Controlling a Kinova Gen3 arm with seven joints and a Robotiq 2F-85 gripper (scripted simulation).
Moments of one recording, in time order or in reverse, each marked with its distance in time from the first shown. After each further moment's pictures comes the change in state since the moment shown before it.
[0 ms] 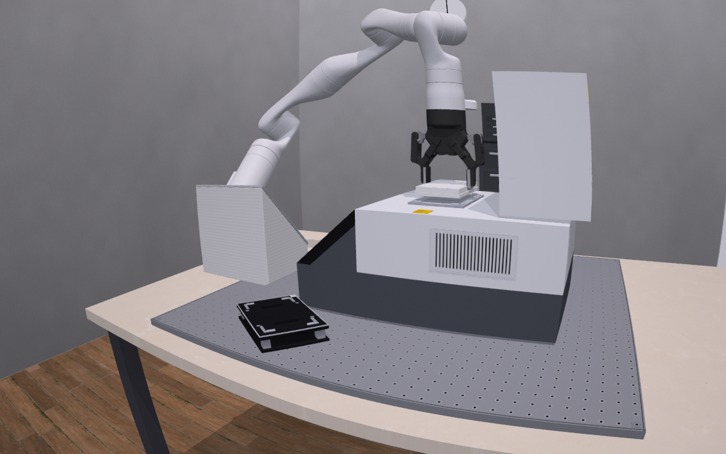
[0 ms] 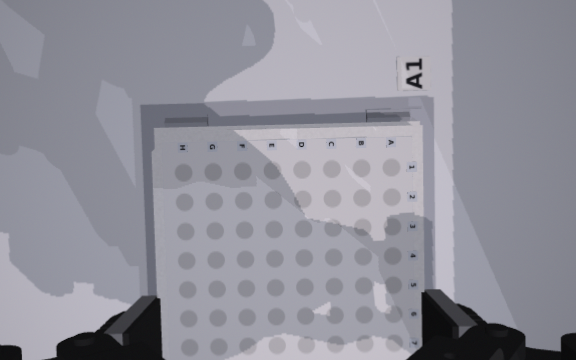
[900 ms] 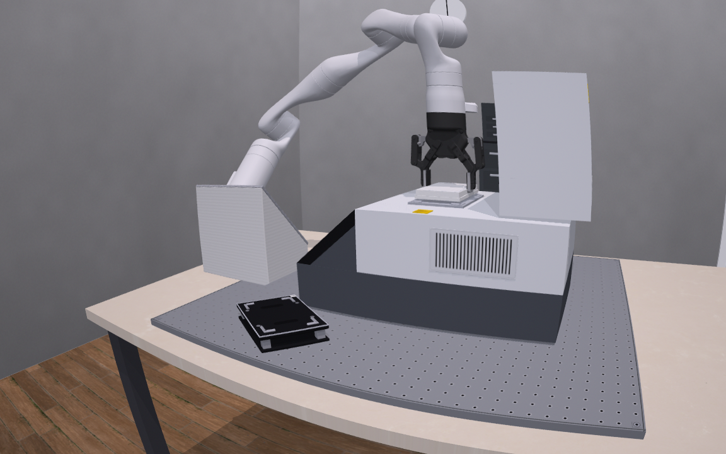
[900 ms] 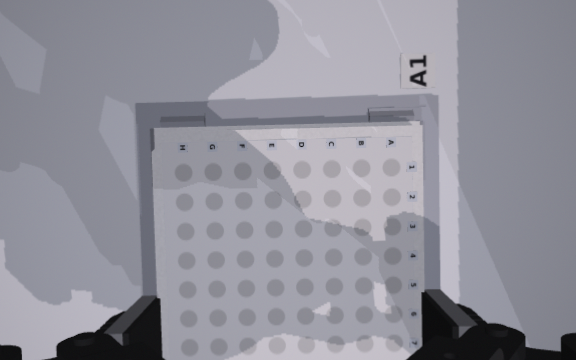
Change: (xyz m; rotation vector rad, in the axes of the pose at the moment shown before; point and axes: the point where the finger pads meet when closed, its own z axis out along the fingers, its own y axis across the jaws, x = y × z) arm 0.000 0.000 0.006 0.000 0.000 0.000
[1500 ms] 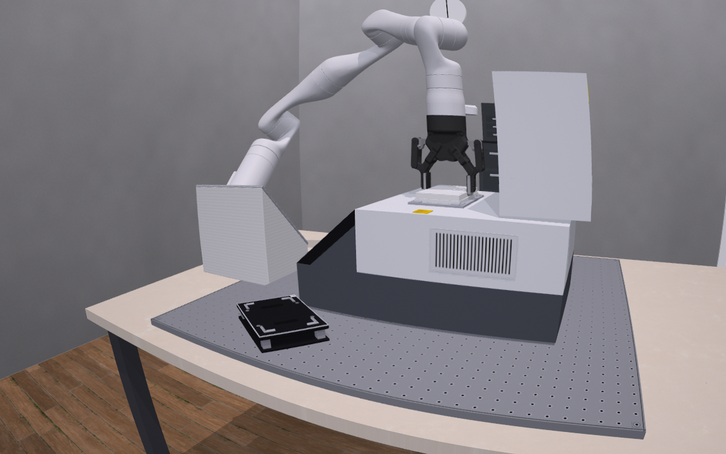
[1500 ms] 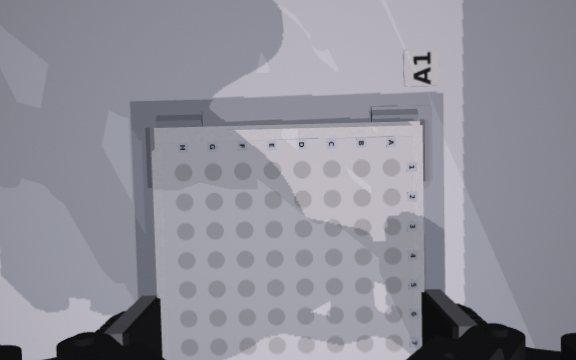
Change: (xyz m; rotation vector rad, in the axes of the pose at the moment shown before) arm 0.000 0.000 0.005 0.000 0.000 0.000
